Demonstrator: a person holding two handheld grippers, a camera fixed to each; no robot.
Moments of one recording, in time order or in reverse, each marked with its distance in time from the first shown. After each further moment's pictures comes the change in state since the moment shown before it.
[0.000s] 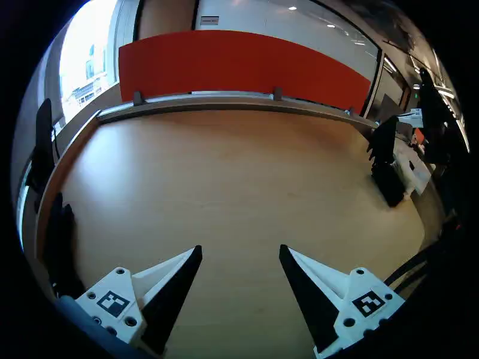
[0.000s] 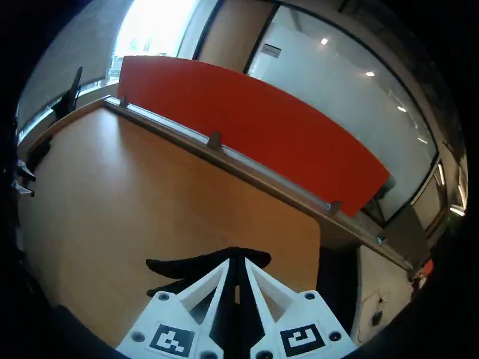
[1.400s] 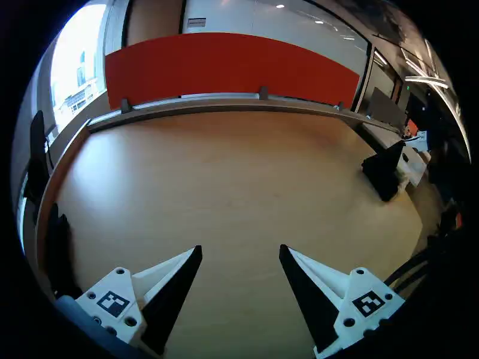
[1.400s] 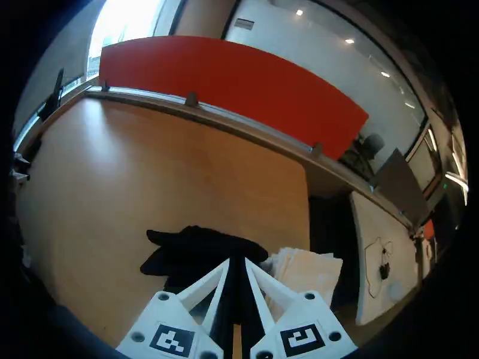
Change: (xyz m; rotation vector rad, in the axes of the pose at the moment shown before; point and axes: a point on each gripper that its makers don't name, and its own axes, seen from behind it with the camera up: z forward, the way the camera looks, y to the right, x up) left arm 0.004 0.025 -0.003 -0.036 0.001 0.050; right arm -0.138 0.022 -0.049 -0.060 -0.155 0.127
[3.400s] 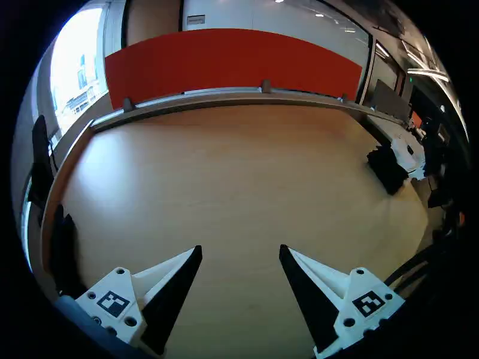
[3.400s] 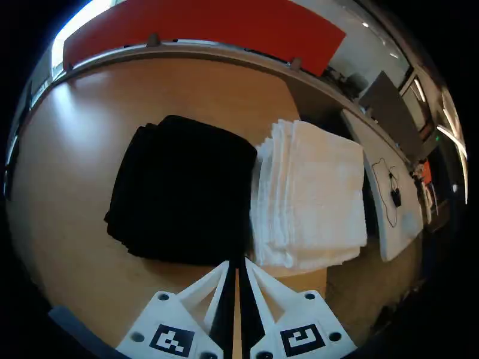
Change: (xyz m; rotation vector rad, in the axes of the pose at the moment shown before) left arm -0.007 -0.003 -0.001 0.041 -0.033 0.025; right arm -0.161 0.000 0.039 -0.069 -0.280 0.179
